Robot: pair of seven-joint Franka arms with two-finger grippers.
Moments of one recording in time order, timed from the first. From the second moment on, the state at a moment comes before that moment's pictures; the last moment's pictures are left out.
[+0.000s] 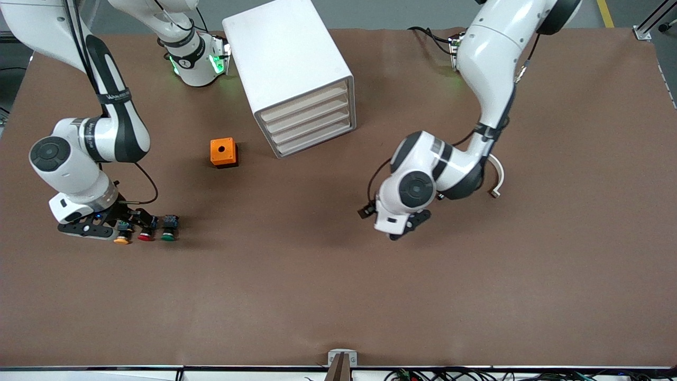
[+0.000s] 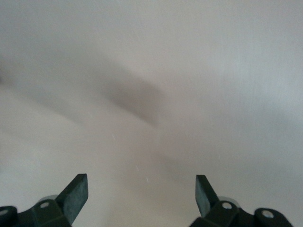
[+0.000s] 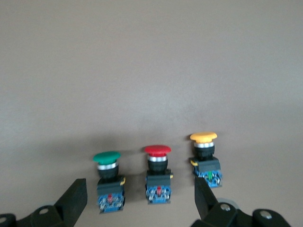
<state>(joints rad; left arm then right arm) -0.48 0.72 -0.09 -1.41 -0.18 2.00 -1.06 -0.02 0.30 -0.06 -2.05 -0.13 2.50 0.15</state>
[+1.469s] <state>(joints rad) -0.06 0.21 -0.09 -1.50 -0.02 1.45 -0.29 -0.03 0.10 -0.04 -1.43 0.01 1.53 0.05</state>
